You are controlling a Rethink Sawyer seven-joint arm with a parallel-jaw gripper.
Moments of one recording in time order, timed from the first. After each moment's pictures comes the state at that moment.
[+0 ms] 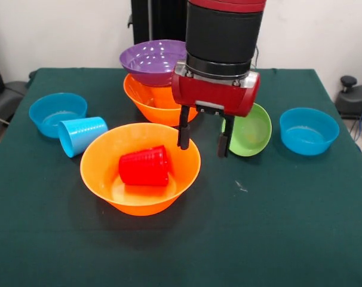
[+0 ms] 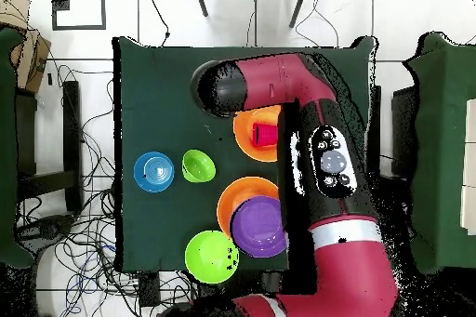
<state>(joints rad) -0.37 -0.60 0.37 1.26 -0.48 0.80 2.20</state>
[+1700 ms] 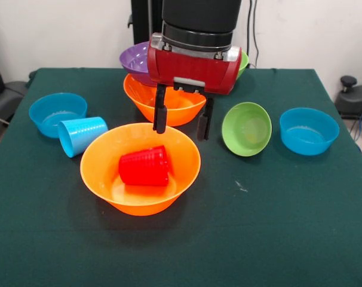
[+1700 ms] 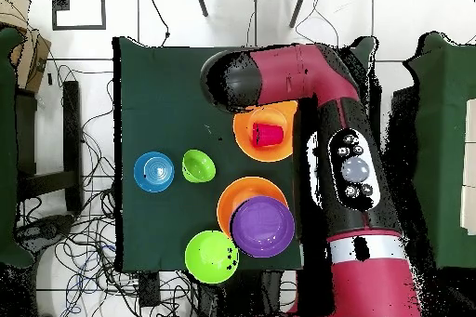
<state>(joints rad) -0.41 -0.66 0.39 1.26 -0.50 0.85 2.07</state>
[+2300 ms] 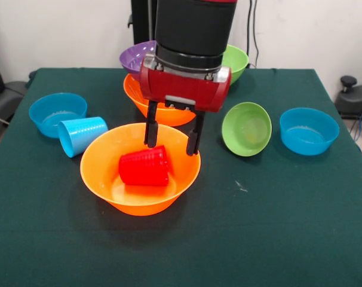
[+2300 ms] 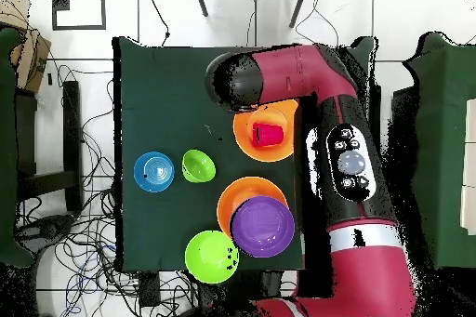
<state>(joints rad) -0.41 -0.61 0.39 1.22 -0.56 0.85 2.07</state>
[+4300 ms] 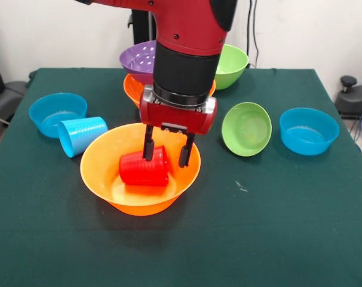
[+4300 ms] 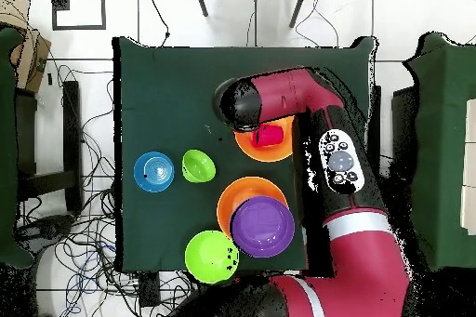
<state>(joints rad) -0.42 -0.54 0.38 1.30 -0.64 0.80 2.07</state>
